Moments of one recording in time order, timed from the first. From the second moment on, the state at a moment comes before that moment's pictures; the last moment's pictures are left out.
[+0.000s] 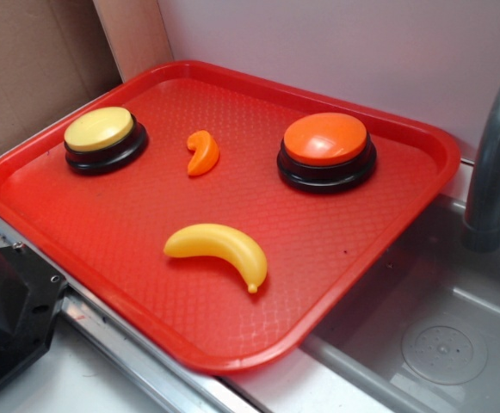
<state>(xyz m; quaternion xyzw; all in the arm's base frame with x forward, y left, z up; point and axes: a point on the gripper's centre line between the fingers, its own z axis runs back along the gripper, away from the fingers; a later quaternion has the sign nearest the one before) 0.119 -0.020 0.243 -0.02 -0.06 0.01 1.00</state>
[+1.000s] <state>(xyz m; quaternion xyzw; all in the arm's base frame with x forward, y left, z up) 0.162 -0.069 0.139 0.03 0.07 -0.36 0.93</state>
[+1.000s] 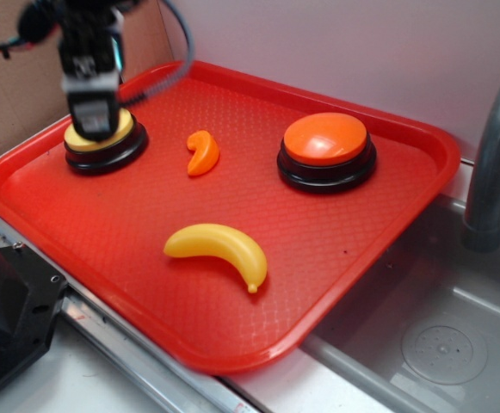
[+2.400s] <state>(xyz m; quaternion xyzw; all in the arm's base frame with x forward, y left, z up) 0.176 -0.110 0.022 -0.02 0.06 -0.55 0.83</state>
